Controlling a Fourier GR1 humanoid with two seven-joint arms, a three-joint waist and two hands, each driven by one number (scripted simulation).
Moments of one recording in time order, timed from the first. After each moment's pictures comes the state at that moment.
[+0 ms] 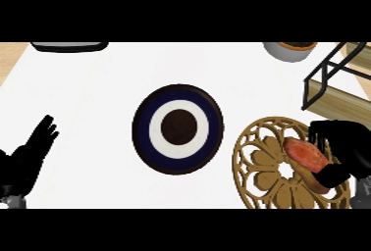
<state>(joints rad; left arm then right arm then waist) 0.04 0.30 0.19 -1.44 0.08 -0.08 0.09 -0.08 -0.44 0.07 -1.77 0.95 0.39 0.31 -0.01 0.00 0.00</state>
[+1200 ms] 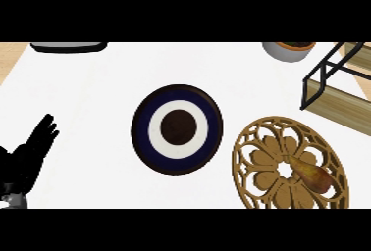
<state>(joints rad) 0.02 0.29 0.20 -1.44 0.06 -0.08 0.11 -0.31 -0.70 -0.82 -2.00 -0.12 0.72 0.77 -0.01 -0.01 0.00</state>
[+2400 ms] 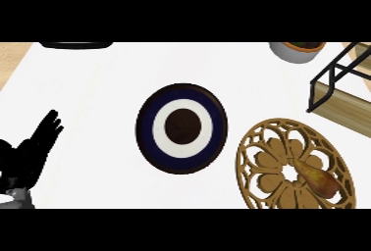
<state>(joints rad) -0.01 0.28 0.20 -1.43 0.04 -0.11 0.11 -0.53 -1.15 -0.56 -1.44 0.19 0.50 0.53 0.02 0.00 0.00</state>
